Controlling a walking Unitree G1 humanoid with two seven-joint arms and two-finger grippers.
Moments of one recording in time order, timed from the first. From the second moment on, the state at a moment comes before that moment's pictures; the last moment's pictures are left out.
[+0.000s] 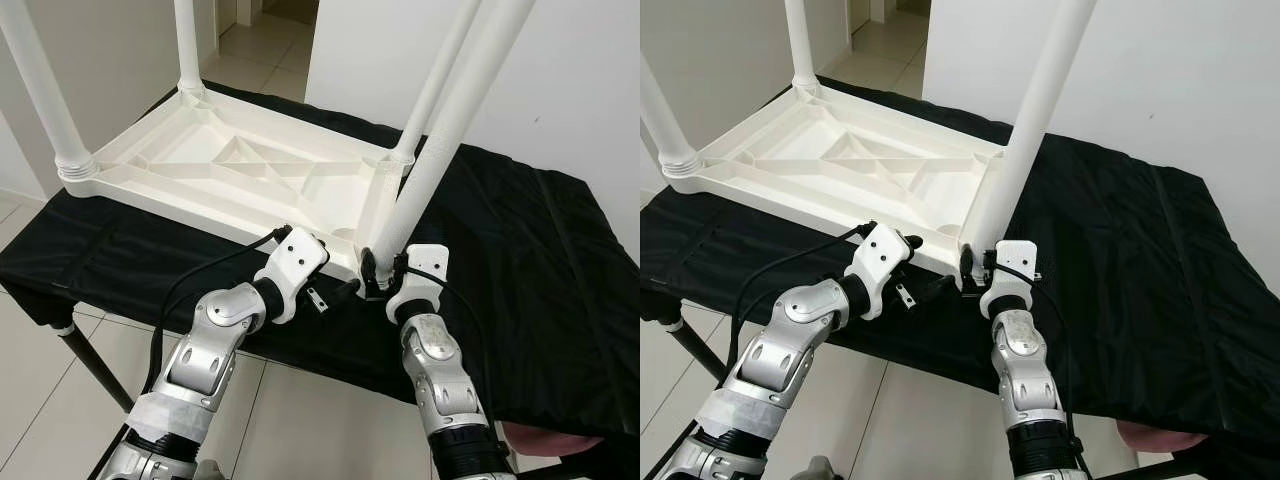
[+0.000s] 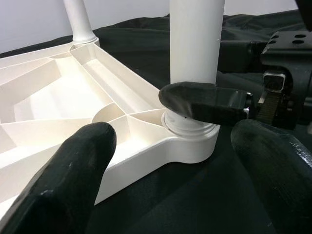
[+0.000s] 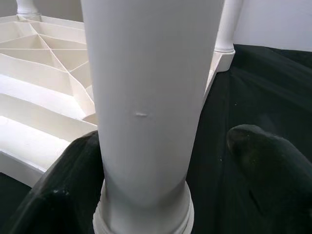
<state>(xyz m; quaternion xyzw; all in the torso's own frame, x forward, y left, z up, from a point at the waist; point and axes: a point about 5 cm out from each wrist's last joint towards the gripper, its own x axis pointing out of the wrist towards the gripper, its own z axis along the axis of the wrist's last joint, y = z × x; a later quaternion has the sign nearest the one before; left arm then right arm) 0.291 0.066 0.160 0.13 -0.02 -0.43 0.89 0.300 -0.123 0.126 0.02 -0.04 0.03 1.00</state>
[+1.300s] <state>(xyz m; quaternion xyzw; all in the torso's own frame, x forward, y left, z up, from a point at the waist) 0.284 0.054 0.159 0.13 -0.02 -0.46 0.88 0.354 -0.141 0.123 -0.04 0.04 0.38 0.92</state>
